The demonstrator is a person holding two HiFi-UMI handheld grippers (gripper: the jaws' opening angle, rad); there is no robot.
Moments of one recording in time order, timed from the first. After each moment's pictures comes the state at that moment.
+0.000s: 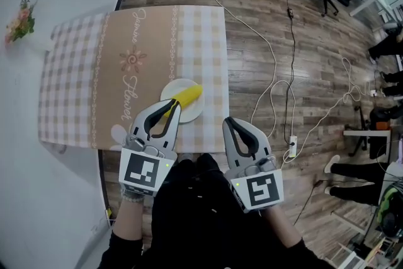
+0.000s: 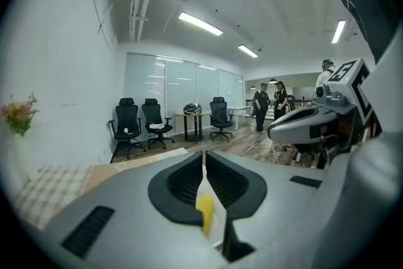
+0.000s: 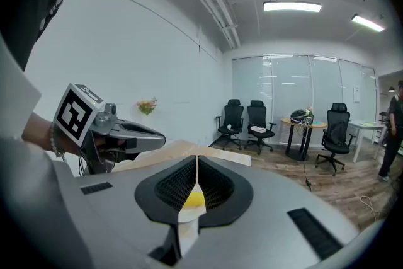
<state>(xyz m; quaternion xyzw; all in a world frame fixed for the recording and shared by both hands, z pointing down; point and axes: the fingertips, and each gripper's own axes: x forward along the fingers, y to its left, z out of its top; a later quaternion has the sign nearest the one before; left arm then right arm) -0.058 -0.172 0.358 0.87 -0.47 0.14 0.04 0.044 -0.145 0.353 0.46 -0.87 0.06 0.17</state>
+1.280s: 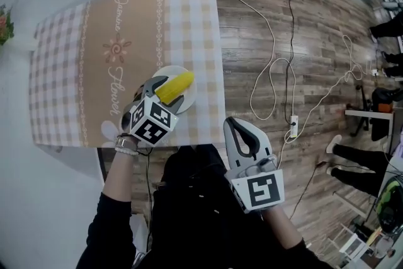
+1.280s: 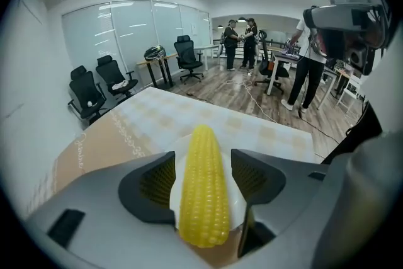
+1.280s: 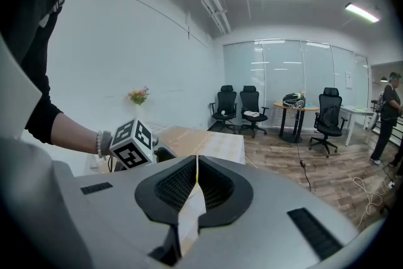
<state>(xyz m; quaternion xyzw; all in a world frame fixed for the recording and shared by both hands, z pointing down) -0.036 -0.206 0.571 0.86 -0.30 0.41 0.10 0.074 -0.140 0.403 0.48 -0.85 0.12 0.20</state>
